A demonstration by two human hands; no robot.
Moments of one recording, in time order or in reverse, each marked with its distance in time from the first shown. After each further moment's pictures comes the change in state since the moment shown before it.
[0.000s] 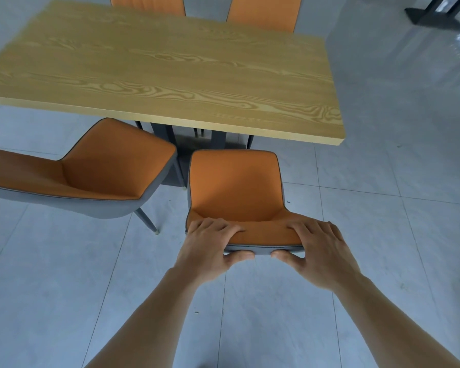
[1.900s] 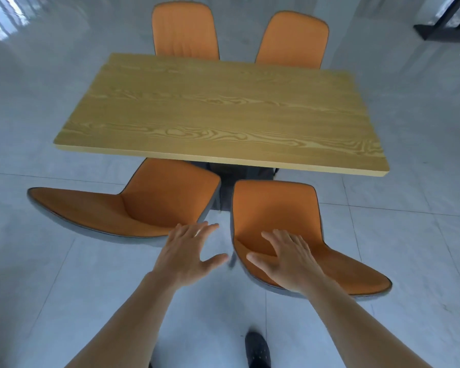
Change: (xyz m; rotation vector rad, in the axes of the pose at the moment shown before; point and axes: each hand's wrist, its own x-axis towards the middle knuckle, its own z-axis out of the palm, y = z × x) left_hand -0.054 -0.182 -0.152 0.005 -0.041 -0.133; right_hand 0.077 -0.217 -0.034 0.242 -0.163 -0.016
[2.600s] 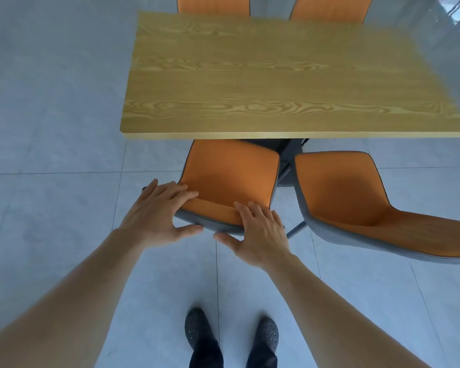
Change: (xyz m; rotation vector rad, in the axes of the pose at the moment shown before) left_hand -0.011 -0.396 -0.162 0.190 -0.073 0.230; right_hand 0.128 -0.411 0.101 0.019 0.058 0.126
